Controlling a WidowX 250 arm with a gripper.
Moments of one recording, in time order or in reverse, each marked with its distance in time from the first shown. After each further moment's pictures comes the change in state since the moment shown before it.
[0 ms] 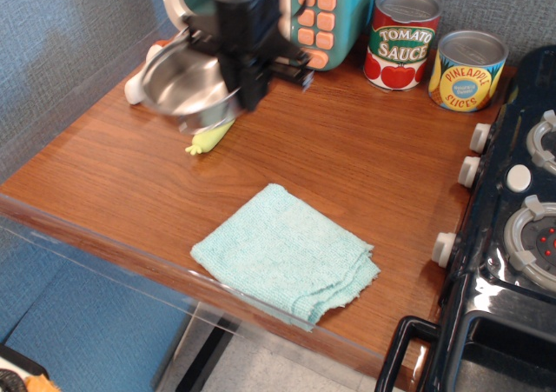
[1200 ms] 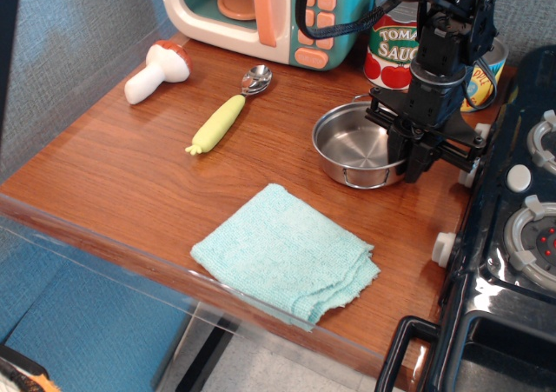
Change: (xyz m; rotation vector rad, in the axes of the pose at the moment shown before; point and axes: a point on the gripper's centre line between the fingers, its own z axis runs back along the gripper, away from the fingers) arm 0.030 -0.131 -0.079 -0.088 0.145 -0.256
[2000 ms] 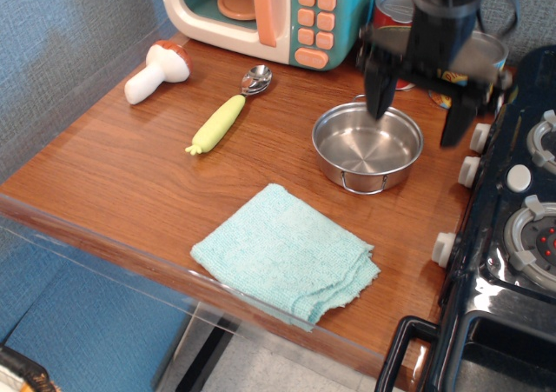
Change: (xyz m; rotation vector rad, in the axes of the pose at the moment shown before) arm -0.026 -0.010 0.076 0.039 -0.131 0.170
